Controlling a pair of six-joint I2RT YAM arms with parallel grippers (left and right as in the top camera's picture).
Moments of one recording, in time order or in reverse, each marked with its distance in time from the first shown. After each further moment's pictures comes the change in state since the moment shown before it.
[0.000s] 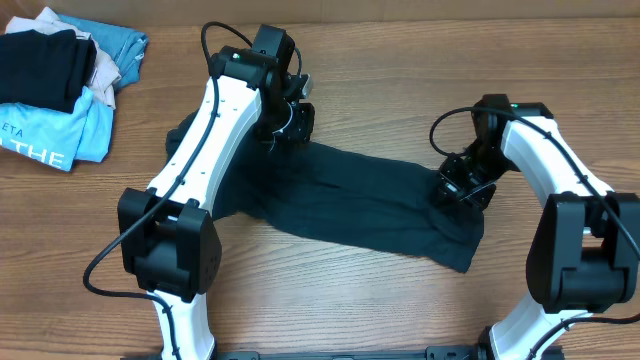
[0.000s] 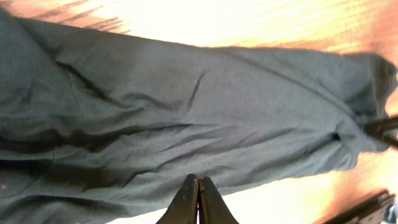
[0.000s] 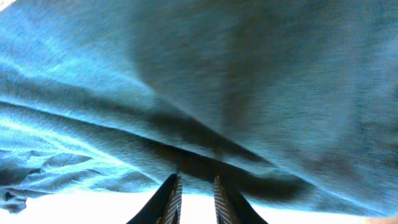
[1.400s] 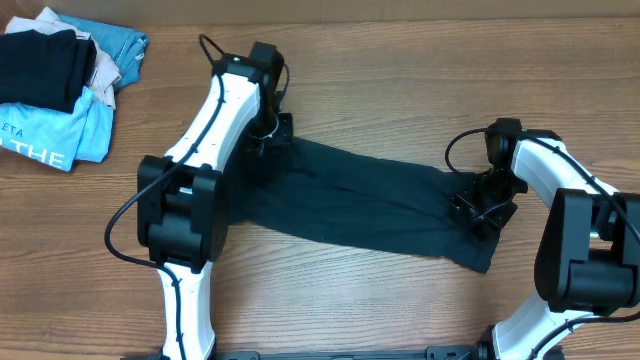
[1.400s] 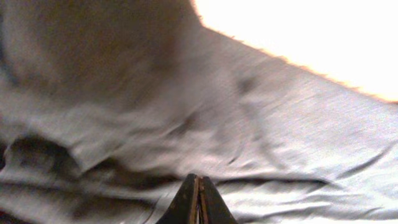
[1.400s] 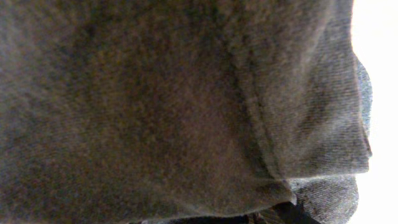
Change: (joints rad) left arm 0.052 0.171 -0.004 0.028 -0.194 -0.095; right arm -0.099 -0.002 -0.180 0.174 0.242 0.055
